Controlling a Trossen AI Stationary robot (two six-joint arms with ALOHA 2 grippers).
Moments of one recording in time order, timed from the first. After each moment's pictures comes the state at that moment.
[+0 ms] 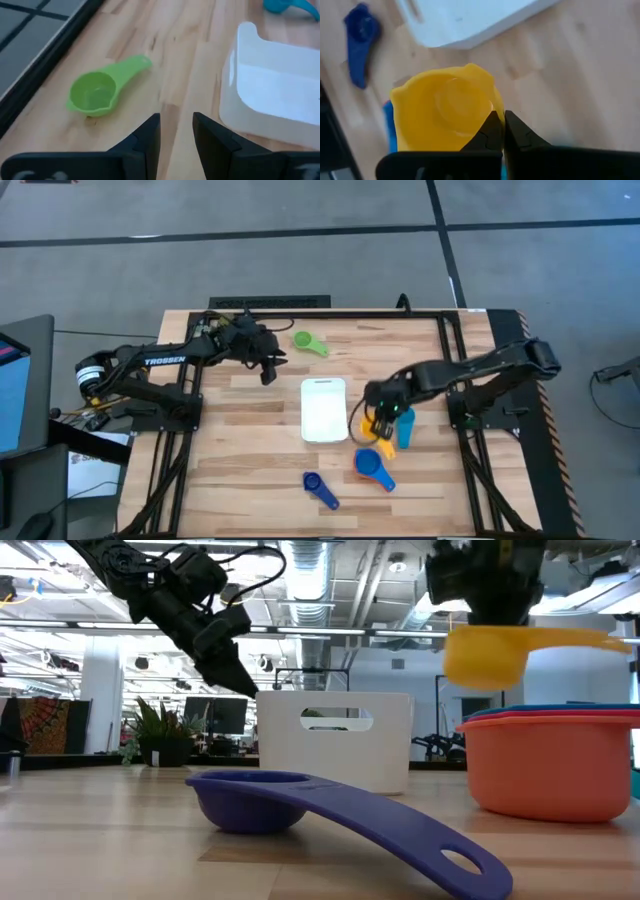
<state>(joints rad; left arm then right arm) 0.50 1.25 0.66 0.03 0.16 0.11 0.15 1.43 1.08 -0.83 -0.06 0.61</state>
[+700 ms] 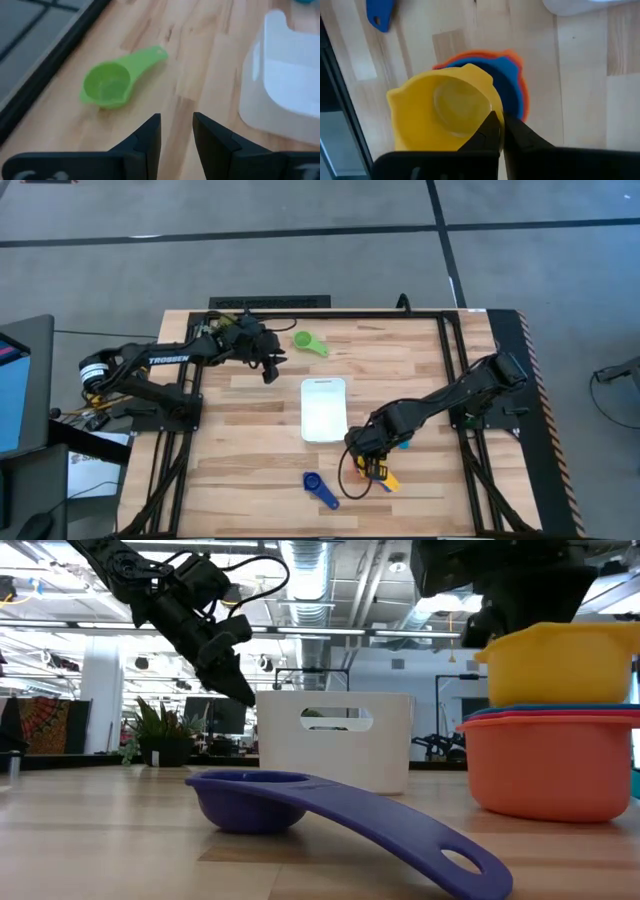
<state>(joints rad) 0.50 1.29 0.66 0.05 0.09 0.11 0.37 1.74 1.30 -0.89 -0.11 0.57</state>
